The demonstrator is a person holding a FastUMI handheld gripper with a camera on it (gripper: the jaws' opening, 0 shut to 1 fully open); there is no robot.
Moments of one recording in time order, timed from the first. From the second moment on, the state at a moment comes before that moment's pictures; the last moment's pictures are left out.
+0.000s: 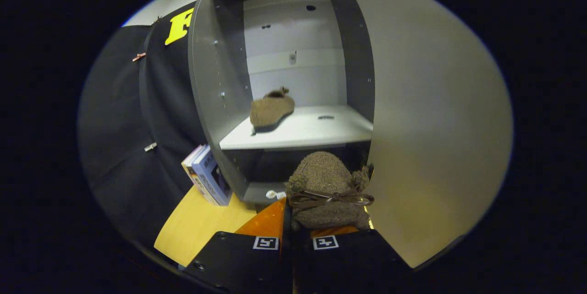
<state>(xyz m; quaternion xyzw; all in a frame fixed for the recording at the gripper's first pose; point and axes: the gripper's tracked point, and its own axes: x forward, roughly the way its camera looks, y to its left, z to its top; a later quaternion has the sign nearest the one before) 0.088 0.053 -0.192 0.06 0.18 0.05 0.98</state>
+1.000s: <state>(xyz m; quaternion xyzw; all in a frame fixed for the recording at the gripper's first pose) 0.370 0.048 -0.142 -0.02 0.19 0.00 0.98</state>
